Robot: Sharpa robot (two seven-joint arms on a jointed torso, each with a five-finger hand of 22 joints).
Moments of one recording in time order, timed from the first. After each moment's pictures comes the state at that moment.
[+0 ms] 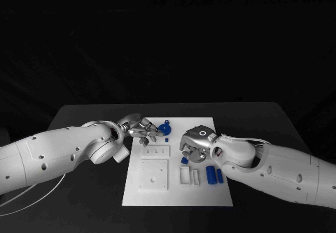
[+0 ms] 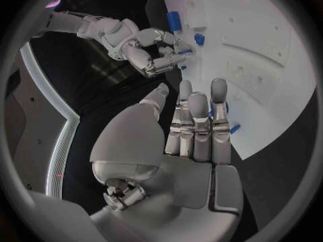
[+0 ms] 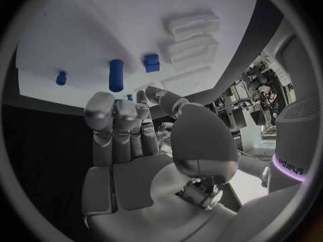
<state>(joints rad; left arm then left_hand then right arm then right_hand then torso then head) 1.36 -0.76 -0.20 1.42 -0.59 -0.17 0.01 1.21 -0.08 0.20 0.06 0.07 1.12 0.08 0.06 0.13 1.37 -0.01 0.29 0.16 1.27 -0.08 1.18 0.48 0.02 1.25 -0.09 0.28 1.31 1.13 -0.72 -0.02 1.52 -1.96 -0.24 -0.17 1.09 -0.17 0.66 -0.13 0.31 1.22 0.06 0.07 0.06 1.16 -0.03 1.07 1.02 1.41 -0.08 1.02 1.14 0.08 1.47 -0.09 0.87 1.31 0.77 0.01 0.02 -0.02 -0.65</state>
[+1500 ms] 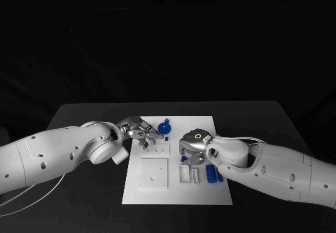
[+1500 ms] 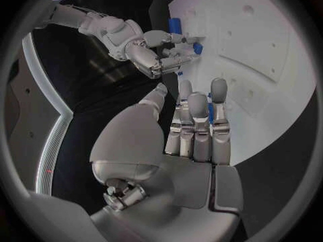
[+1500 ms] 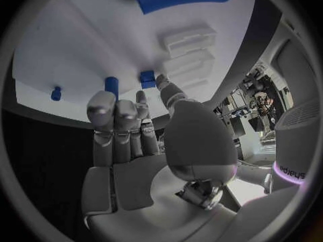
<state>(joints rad) 1.36 -0.75 -0.21 1.42 -0.55 -0.13 -0.03 1.21 -0.09 0.19 0.06 0.07 1.12 0.08 0.06 0.13 1.37 -0.01 0.29 0.16 1.27 -0.07 1.18 0.48 0.02 1.25 -0.09 0.28 1.31 1.12 -0.68 -0.04 1.49 -2.01 -0.11 -0.16 1.25 -0.19 0.26 -0.04 0.06 1.21 0.07 0.07 0.06 1.14 -0.01 1.07 1.02 1.40 -0.07 1.02 1.14 0.09 1.45 -0.08 0.84 1.31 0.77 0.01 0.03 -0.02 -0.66</state>
